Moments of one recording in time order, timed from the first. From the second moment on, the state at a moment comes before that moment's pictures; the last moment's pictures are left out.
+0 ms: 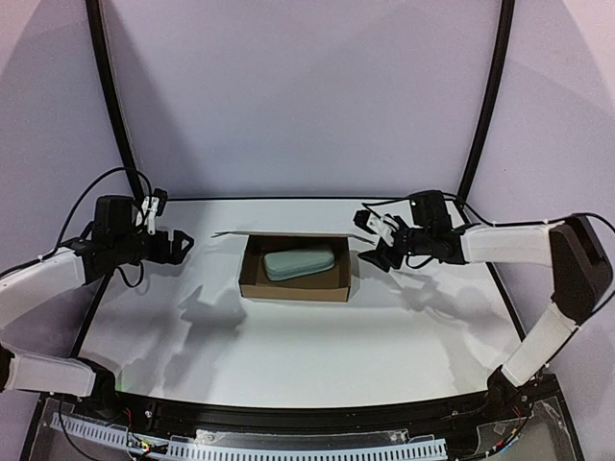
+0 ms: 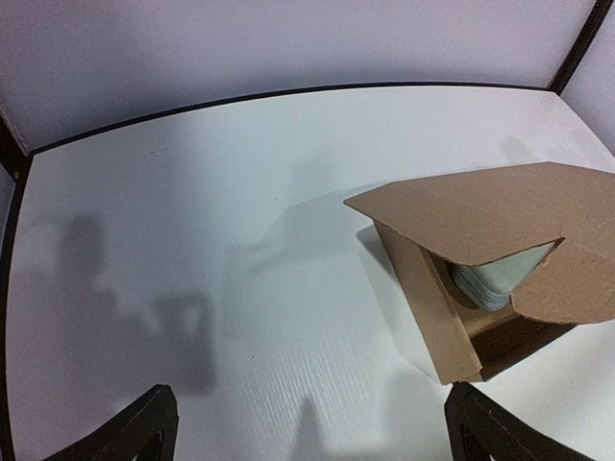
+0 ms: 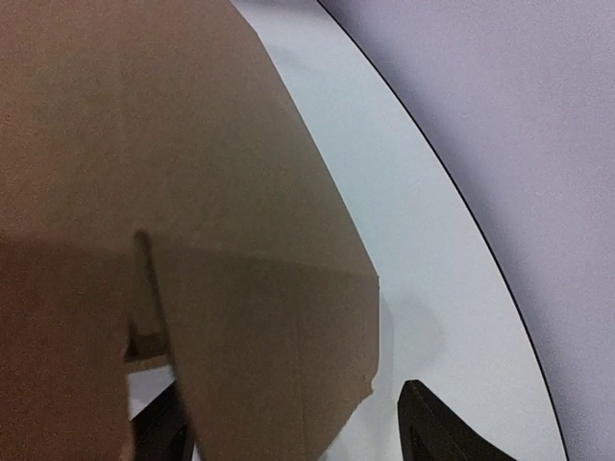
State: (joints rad) left arm -0.25 1.13 0.74 -0.15 0.12 -0.03; right arm 0.48 1.57 0.91 0.08 -0.29 -0.71
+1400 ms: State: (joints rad) left arm -0.20 1.55 1.04 -0.04 0.68 0.30; right arm 0.35 1.73 1.25 -0.09 -0.59 -0.79
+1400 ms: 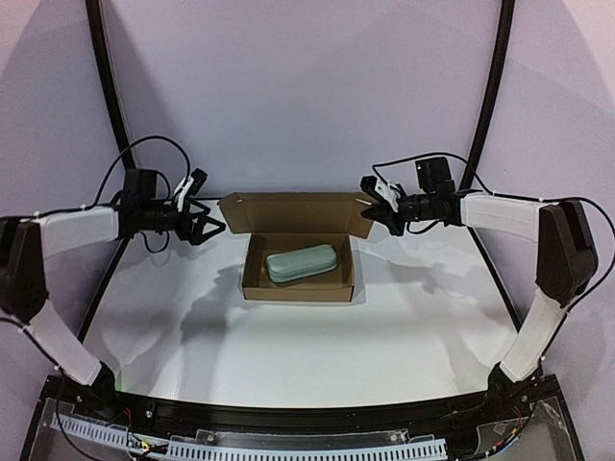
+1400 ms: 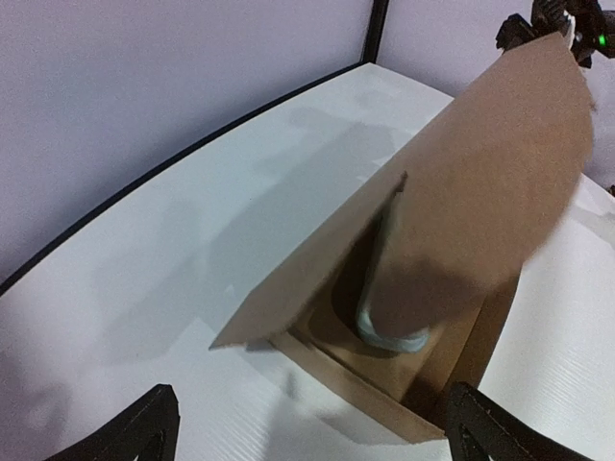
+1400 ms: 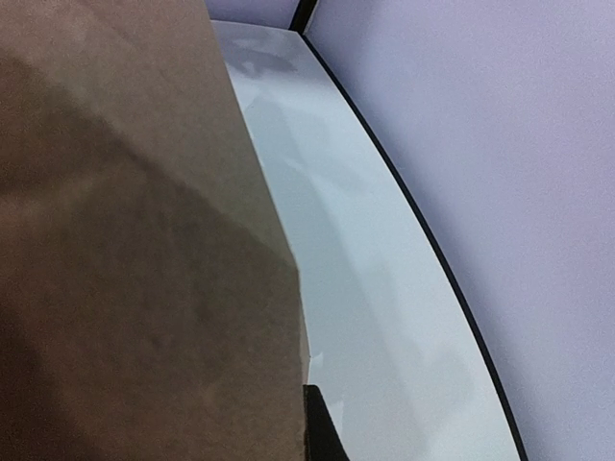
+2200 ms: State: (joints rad) left arm -0.20 1.81 1.34 -0.16 0.82 0.22; right arm 0.34 1.79 1.38 -0.22 -0.61 -0.77
